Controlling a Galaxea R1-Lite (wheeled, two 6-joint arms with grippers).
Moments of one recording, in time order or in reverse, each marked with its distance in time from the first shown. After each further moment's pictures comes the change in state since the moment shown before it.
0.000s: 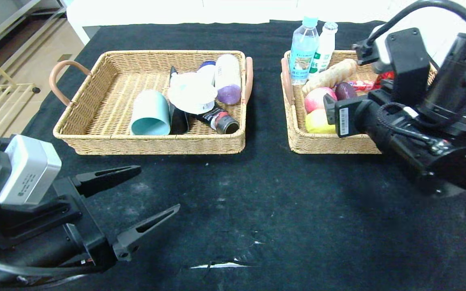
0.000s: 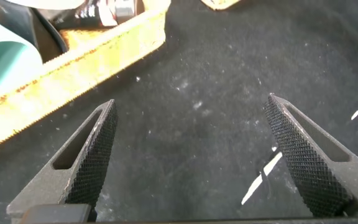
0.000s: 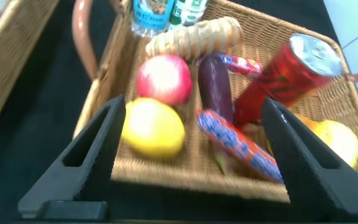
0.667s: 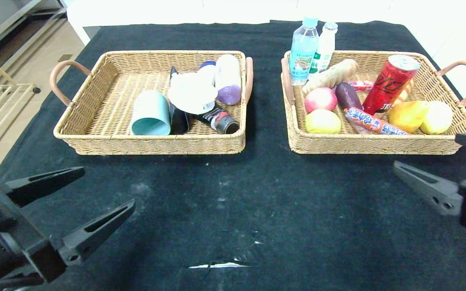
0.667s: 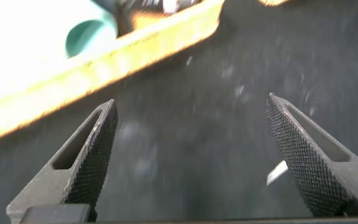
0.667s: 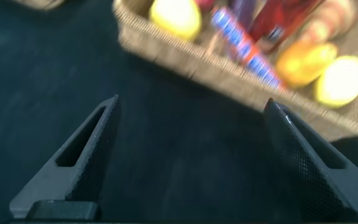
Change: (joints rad) left arm 0.052 -0.214 -0.037 0.260 0.182 -0.012; right arm 0.032 -0.520 0.279 0.541 0.235 0.142
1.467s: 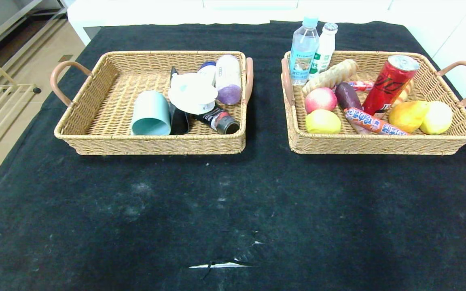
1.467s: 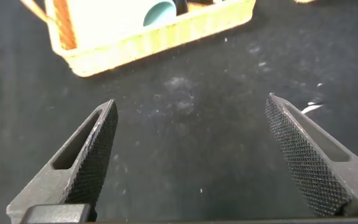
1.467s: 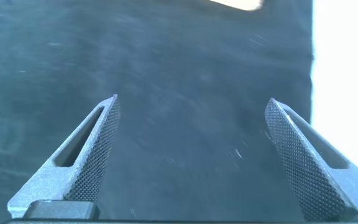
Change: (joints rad) left arm 0.241 -0.527 -0.148 0.589 -0.049 -0.003; right arm -0.464 -0.598 0.071 0.590 0.240 0.087
